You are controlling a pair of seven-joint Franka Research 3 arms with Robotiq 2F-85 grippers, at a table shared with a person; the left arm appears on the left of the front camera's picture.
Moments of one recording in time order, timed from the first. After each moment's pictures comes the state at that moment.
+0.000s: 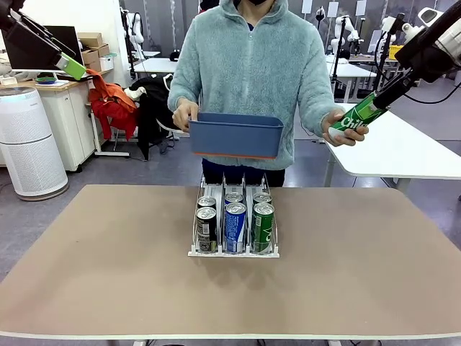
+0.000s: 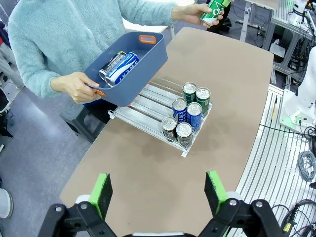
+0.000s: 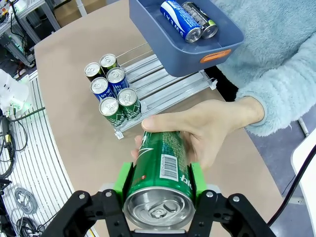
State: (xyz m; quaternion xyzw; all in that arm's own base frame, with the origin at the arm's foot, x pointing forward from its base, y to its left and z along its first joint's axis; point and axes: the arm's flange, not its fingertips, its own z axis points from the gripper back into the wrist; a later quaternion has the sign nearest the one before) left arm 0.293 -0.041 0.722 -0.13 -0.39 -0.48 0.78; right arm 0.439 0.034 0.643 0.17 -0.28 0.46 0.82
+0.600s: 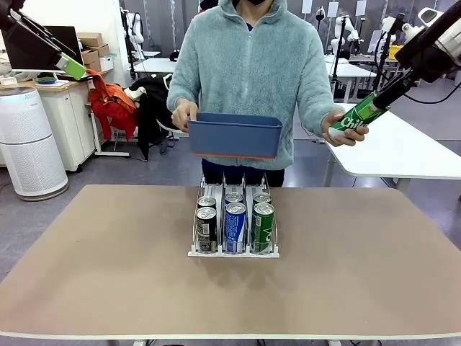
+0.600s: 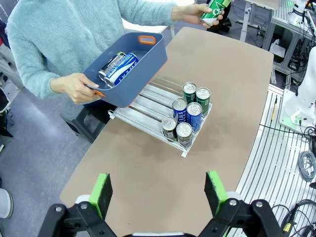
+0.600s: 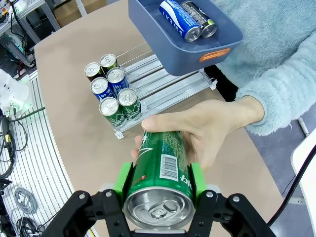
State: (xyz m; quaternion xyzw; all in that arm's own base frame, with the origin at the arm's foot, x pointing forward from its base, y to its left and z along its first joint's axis) left arm 0.293 -0.041 0.722 -0.13 -0.39 -0.48 0.78; right arm 0.439 0.034 0.643 0.17 -0.28 0.46 0.82
